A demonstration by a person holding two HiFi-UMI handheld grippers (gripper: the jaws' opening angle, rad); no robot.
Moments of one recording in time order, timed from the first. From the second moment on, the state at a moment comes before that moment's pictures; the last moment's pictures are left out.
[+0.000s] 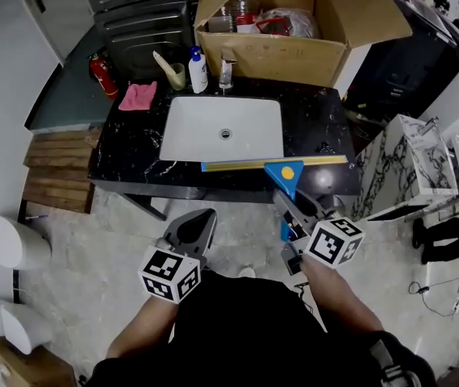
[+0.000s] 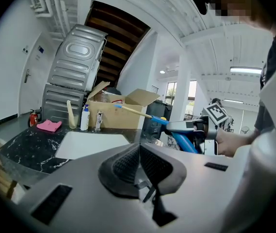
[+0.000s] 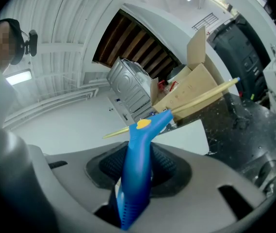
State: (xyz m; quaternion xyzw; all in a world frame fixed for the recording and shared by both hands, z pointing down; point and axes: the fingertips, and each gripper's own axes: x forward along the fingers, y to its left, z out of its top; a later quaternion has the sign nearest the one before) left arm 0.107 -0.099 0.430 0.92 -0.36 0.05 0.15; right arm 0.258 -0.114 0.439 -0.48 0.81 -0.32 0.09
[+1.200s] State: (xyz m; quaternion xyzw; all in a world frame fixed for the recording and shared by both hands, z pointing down) left arm 0.035 -0.155 0.413 0.95 -0.29 0.07 0.14; right arm 0.175 -0.138 0.422 -0.54 0.79 -0.29 0.08
